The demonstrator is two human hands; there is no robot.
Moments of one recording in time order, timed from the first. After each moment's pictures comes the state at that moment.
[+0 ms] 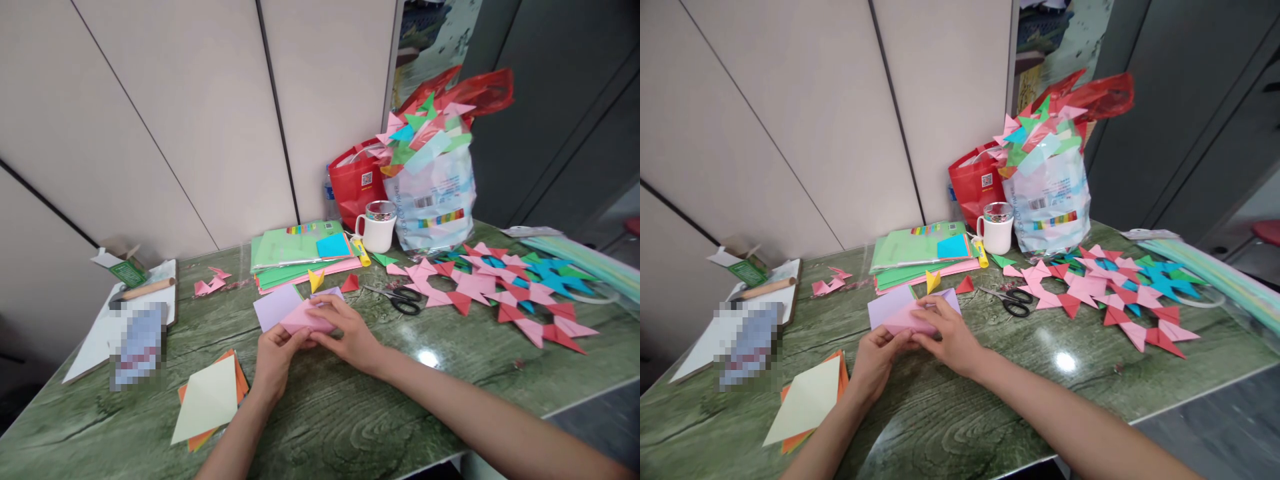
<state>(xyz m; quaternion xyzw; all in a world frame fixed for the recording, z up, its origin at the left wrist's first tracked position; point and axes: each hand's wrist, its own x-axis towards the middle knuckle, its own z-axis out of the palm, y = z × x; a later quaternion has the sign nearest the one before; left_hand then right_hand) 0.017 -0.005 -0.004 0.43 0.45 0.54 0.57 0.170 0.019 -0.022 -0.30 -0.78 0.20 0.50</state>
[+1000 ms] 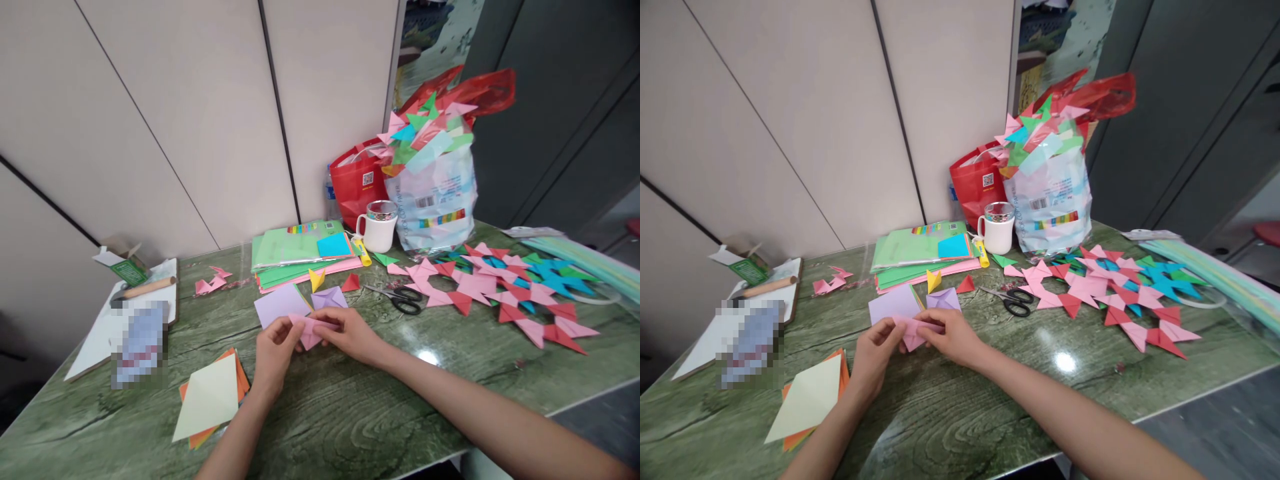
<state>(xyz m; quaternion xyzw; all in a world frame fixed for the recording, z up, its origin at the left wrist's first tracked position) 0.011 -0.002 -0.003 0.51 0.52 0.52 0.45 0.169 0.022 -0.015 -0.33 -0.69 0.49 0.42</state>
